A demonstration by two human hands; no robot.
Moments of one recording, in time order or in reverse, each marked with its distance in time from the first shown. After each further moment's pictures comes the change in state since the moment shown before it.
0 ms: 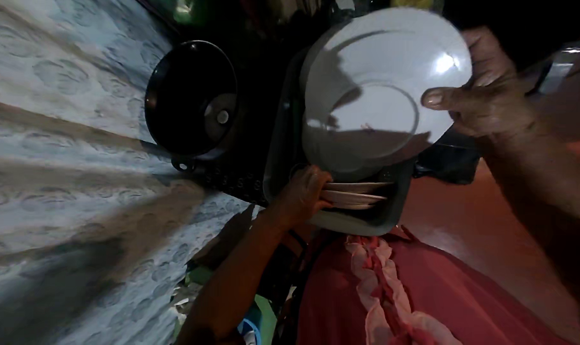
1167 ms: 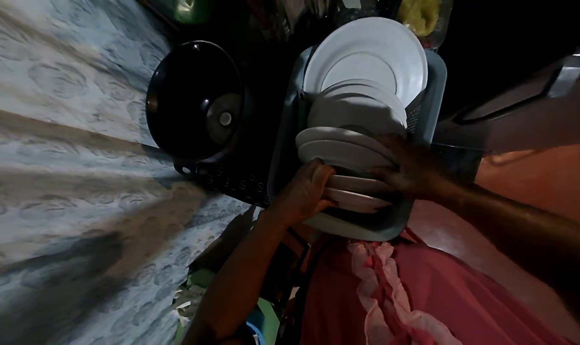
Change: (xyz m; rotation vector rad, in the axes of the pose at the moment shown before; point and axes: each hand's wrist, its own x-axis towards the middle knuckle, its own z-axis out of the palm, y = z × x) left_hand 0.015 -0.016 -0.004 -0.033 -0.045 -0.019; right_hand -0.041 0.000 0.089 -0.776 -0.167 0.404
